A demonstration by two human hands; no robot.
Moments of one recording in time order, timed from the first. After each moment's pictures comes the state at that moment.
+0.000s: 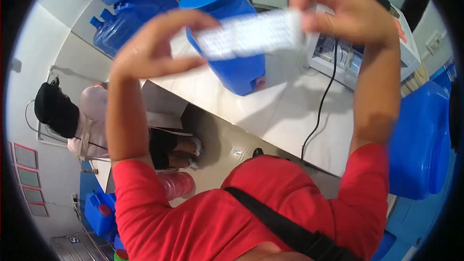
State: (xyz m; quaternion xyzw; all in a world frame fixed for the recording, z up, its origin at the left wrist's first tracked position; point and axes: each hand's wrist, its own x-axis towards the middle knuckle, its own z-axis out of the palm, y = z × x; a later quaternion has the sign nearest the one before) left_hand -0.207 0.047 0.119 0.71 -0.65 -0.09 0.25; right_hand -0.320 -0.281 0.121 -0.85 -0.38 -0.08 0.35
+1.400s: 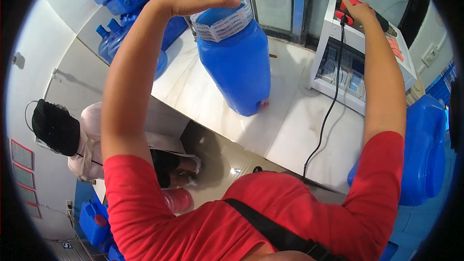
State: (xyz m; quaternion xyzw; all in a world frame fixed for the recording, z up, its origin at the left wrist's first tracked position) left_hand -0.086 -0.026 0.159 0.82 -0.55 0.07 0.13; right_hand -0.162 -0.514 0.056 -0.87 0.38 -0.30 0.02
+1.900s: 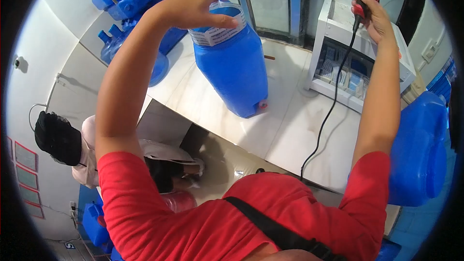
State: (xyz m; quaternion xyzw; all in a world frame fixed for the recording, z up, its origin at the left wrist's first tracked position) left_hand -0.107 -0.039 0.161 0.83 -0.54 0.11 0.04; right_hand -0.255 -0.483 0.073 -0.59 -0.01 -0.33 0.74
